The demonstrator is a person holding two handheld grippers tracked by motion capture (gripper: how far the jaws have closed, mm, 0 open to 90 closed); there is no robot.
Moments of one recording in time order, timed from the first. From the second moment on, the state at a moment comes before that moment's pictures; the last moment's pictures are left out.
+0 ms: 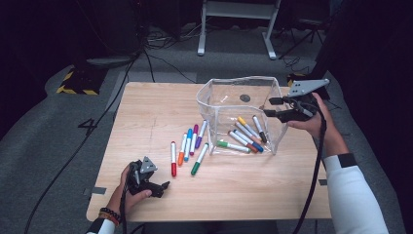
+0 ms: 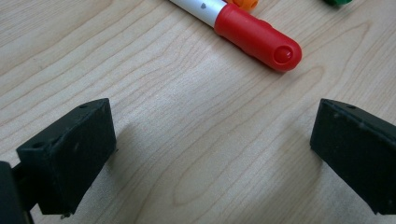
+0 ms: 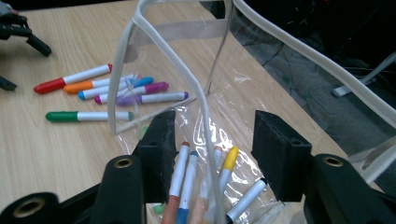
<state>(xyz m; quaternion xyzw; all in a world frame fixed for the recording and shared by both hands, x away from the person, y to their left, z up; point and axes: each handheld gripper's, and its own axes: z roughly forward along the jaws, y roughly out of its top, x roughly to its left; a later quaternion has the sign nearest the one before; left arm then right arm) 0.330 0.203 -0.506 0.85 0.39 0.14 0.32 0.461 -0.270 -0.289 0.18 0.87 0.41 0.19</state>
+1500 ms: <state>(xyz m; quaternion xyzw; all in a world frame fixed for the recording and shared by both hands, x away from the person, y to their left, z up) 0.330 0.202 -0.506 0.85 0.39 0.14 0.32 0.381 -0.064 -0.476 0.12 0.90 0.41 0.10</state>
